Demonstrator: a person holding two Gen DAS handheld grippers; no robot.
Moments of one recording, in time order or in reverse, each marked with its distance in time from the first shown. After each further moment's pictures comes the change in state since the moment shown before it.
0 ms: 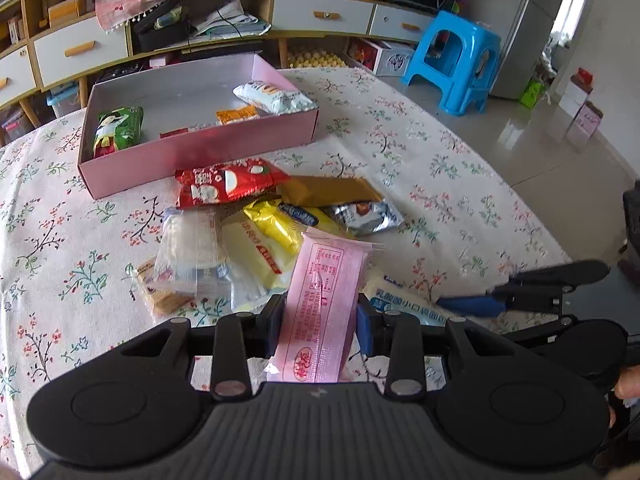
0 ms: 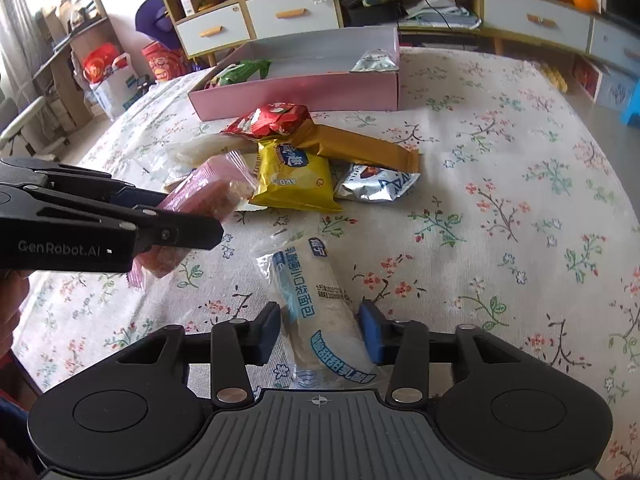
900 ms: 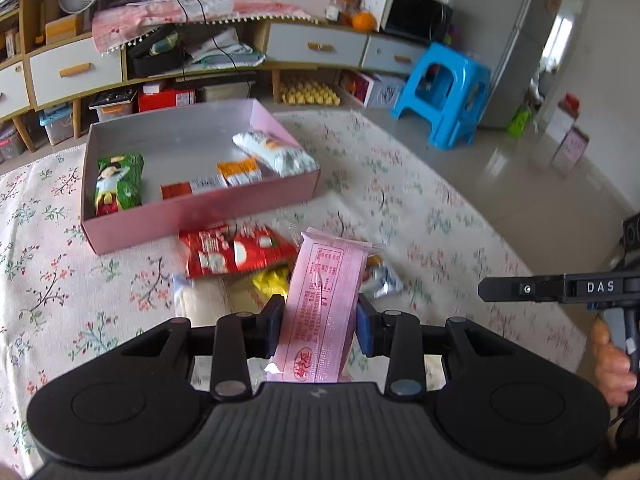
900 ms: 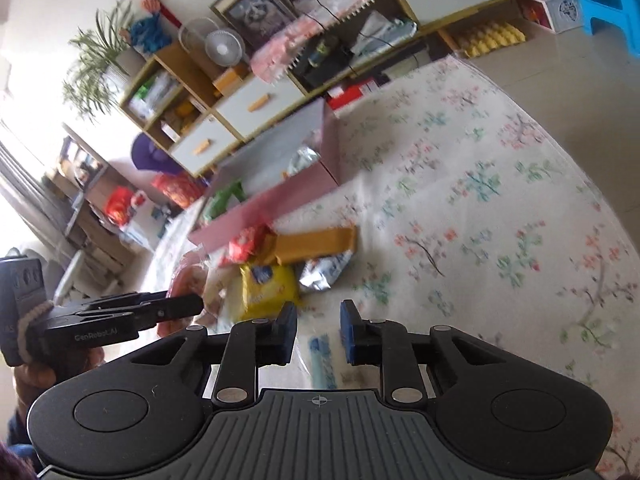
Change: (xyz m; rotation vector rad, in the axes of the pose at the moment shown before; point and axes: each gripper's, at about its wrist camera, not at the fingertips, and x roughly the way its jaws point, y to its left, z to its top) left arm -0.008 0.021 0.035 -0.022 -0.089 -0.056; right arm -0.046 -0.095 0.023 0.369 -0.201 0.219
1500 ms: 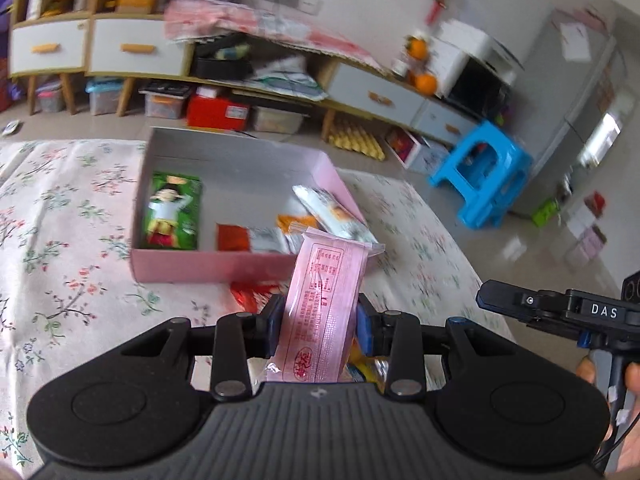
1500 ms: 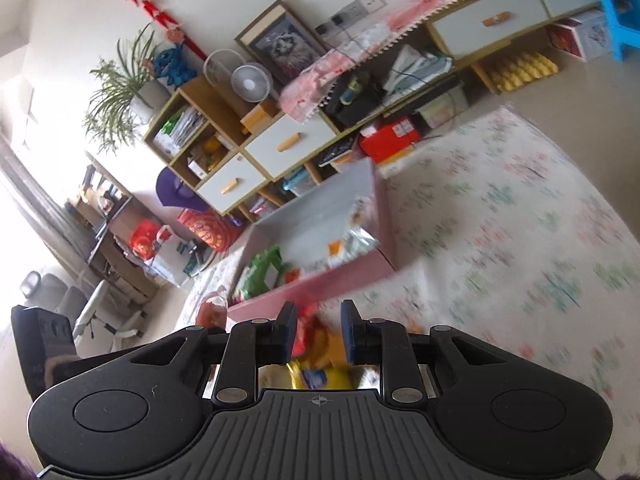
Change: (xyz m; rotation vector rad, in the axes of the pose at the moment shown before) left arm 0.003 0.058 0.033 -0.274 -0.116 0.023; right arm 0.050 0.041 0.075 -0.037 -0.077 0.086
